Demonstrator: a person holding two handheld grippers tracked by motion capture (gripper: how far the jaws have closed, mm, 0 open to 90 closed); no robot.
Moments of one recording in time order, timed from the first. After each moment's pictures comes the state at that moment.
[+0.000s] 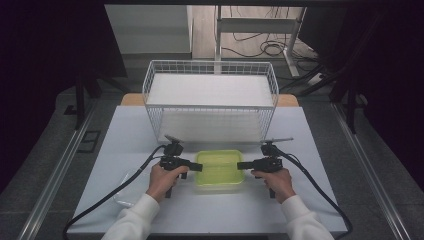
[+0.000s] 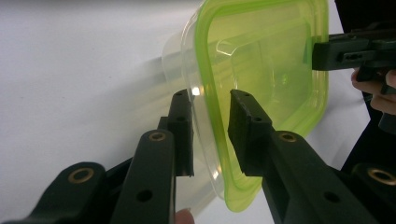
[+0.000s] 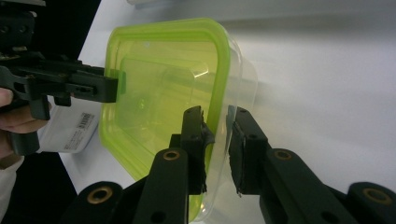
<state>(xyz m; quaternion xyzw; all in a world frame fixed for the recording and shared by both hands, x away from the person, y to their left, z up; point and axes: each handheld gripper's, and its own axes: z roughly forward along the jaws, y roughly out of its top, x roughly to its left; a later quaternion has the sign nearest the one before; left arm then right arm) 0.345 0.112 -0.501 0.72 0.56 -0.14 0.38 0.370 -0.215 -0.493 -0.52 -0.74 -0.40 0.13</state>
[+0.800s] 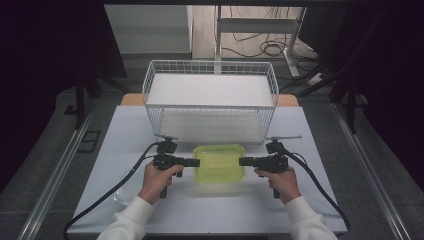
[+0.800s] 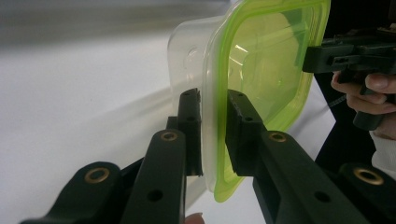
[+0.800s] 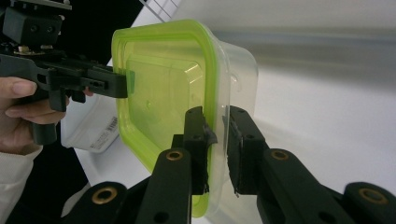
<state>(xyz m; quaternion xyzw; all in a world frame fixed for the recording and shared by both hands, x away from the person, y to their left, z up) 0.327 0.125 -0.471 0.71 0.53 -0.12 0.45 0.352 -0.218 -0.458 -0.47 -0.75 -0.45 0.09</state>
